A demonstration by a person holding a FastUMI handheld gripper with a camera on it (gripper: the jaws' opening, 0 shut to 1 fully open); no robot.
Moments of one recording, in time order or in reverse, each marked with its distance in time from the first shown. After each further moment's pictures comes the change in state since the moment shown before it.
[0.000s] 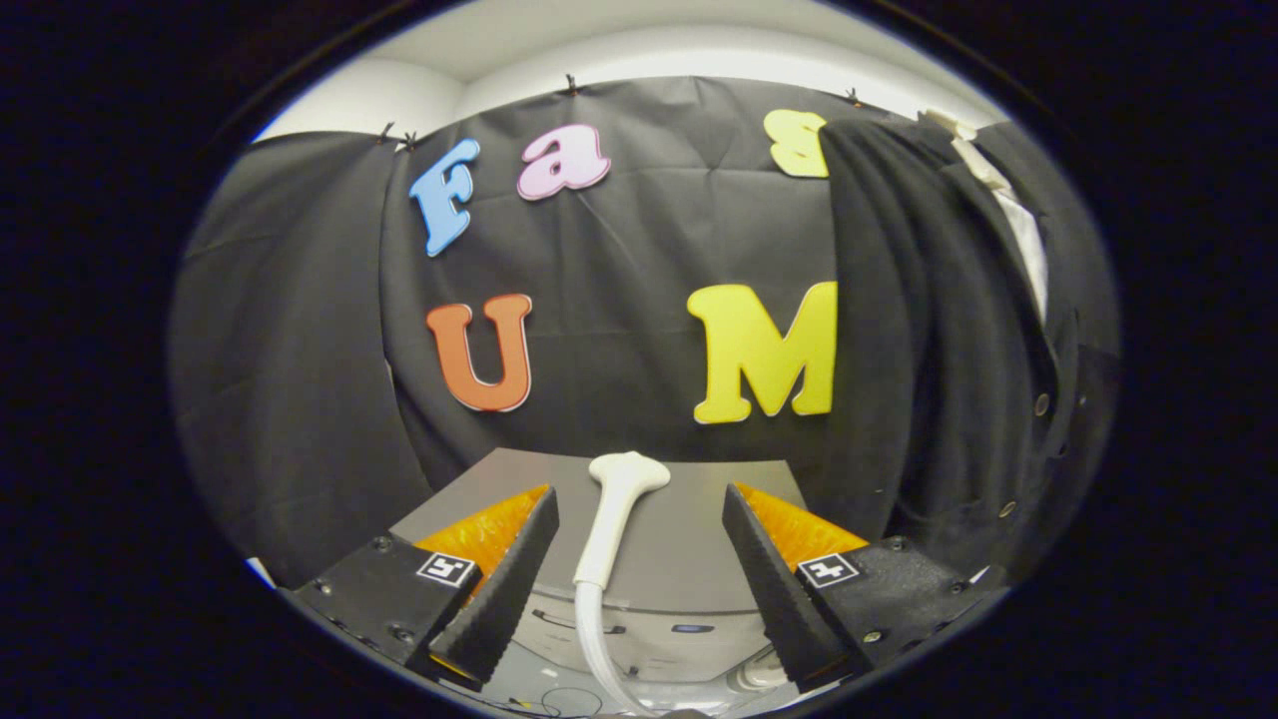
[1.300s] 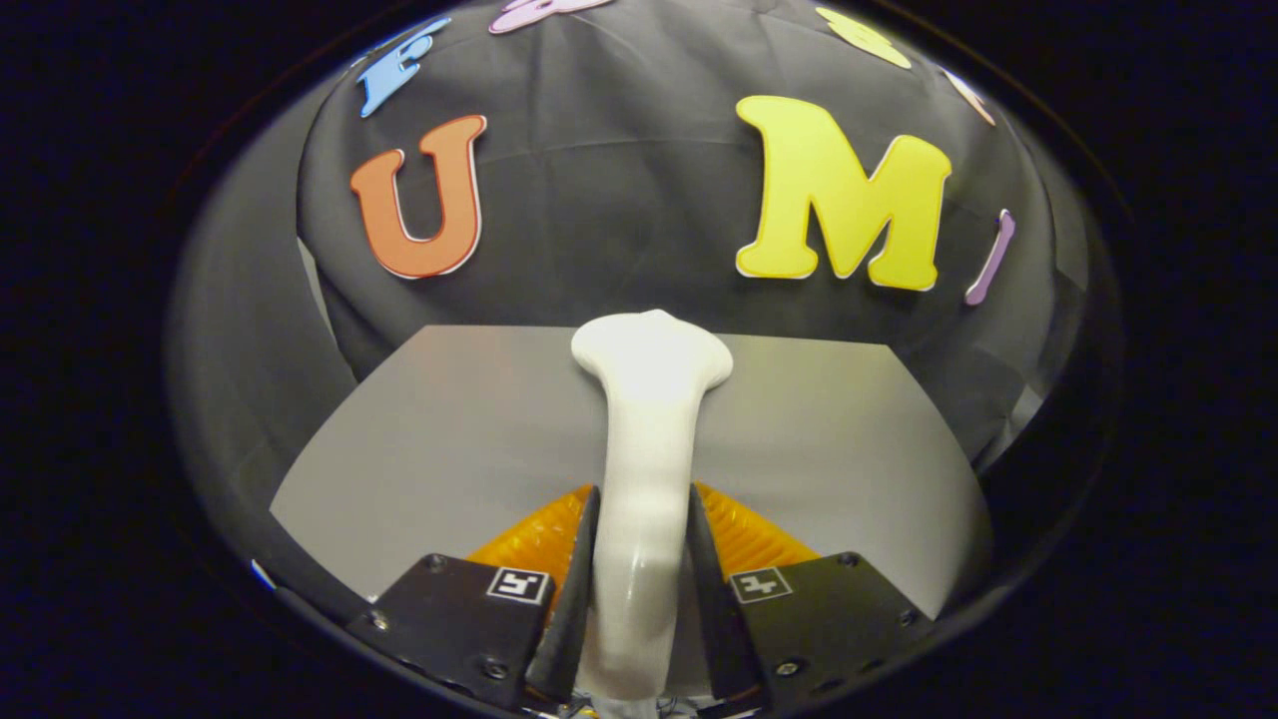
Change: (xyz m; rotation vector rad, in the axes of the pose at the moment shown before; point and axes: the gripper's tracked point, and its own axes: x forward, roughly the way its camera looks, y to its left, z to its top) arm 0.171 0.025 -0.109 0.017 0.382 -0.083
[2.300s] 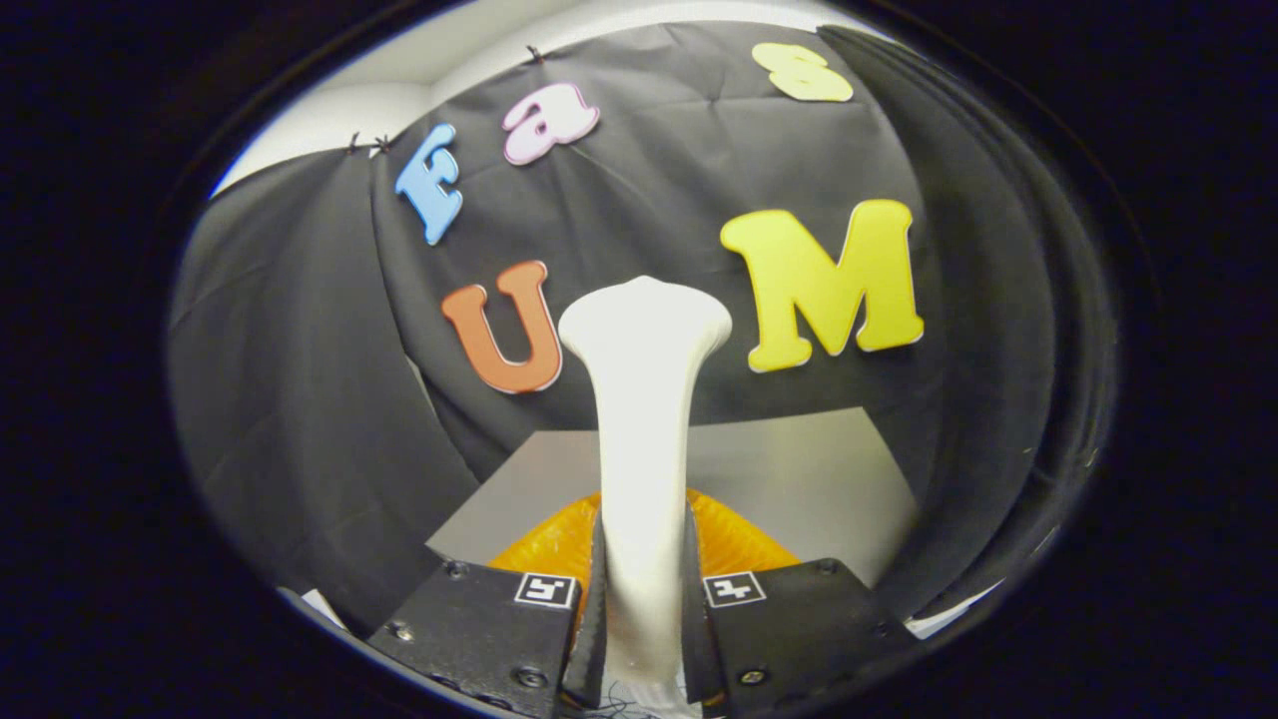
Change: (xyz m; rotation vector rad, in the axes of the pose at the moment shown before) arm -0.182 -0.028 0.052 0.105 -0.331 0.253
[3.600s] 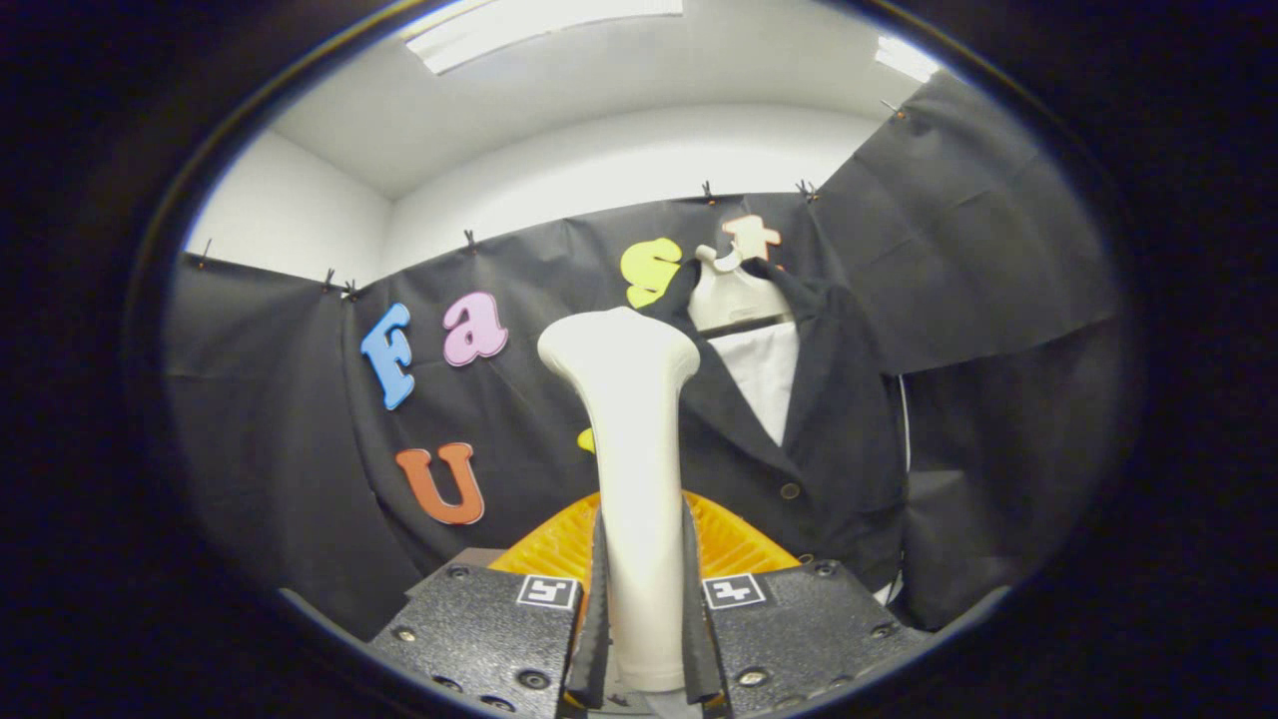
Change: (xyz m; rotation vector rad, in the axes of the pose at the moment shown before) arm -0.308 -0.145 0.106 0.016 -0.475 -0.259
